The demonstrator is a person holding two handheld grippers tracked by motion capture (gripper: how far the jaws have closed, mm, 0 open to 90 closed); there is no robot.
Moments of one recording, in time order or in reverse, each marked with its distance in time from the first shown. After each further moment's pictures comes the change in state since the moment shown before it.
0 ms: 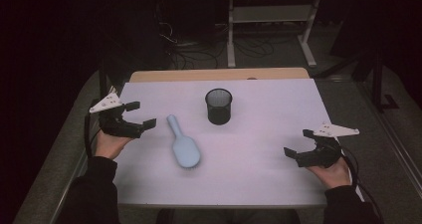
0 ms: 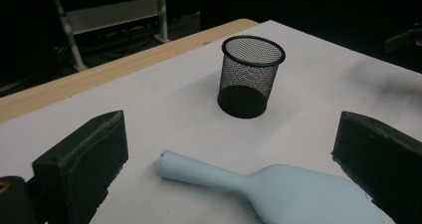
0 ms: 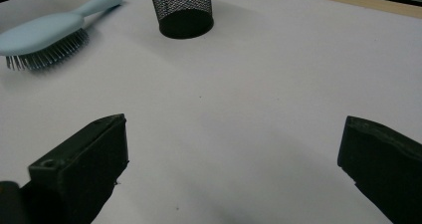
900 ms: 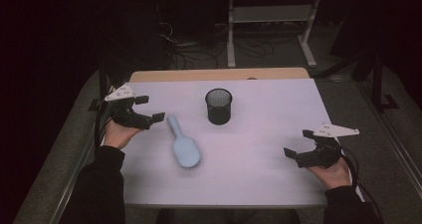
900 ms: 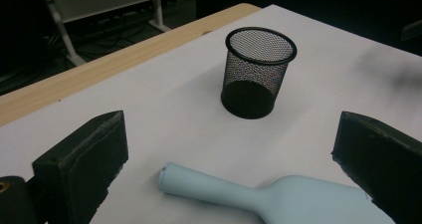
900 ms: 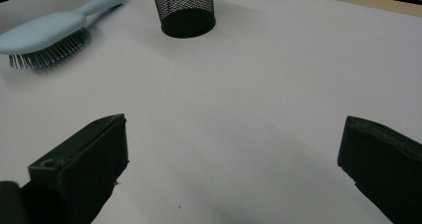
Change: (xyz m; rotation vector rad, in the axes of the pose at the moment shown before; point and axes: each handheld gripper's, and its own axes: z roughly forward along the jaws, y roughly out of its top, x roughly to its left) left arm 0.011 0.012 0.033 0.072 -0.018 0.007; right arm 0.000 0.000 0.000 0.004 0.006 0.000
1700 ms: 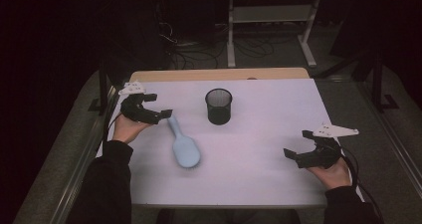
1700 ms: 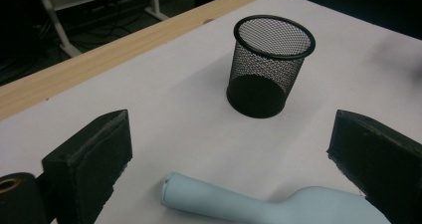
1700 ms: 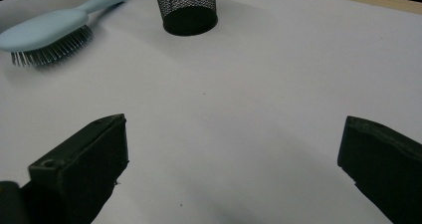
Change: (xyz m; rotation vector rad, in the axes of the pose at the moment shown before) left arm 0.009 0.004 0.034 0.060 -0.011 0.010; right arm 0.000 -0.001 0.001 0.006 0.006 -0.003
